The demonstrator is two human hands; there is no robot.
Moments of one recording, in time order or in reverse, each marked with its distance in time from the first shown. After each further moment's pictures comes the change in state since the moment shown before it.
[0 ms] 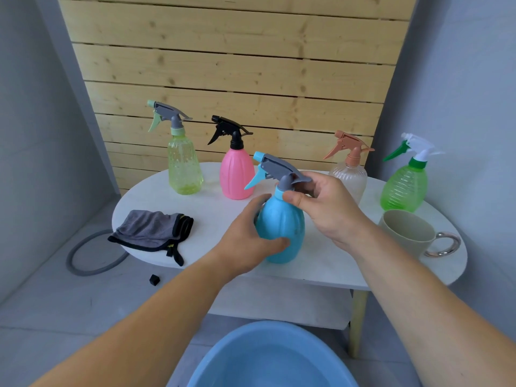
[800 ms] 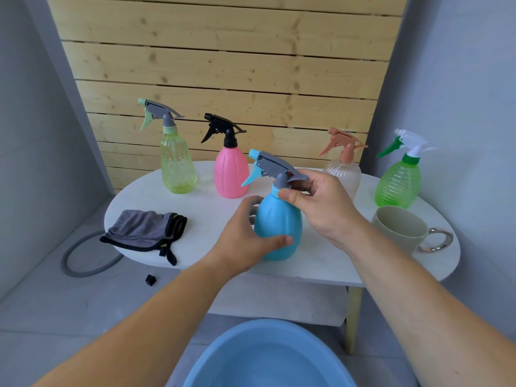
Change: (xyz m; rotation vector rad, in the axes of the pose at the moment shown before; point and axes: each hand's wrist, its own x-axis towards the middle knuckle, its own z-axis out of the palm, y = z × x) left_hand 0.003 -0.004 0.010 0.055 0.047 -0.001; right_hand -0.004 0.000 -0.003 -0.032 0.040 -0.028
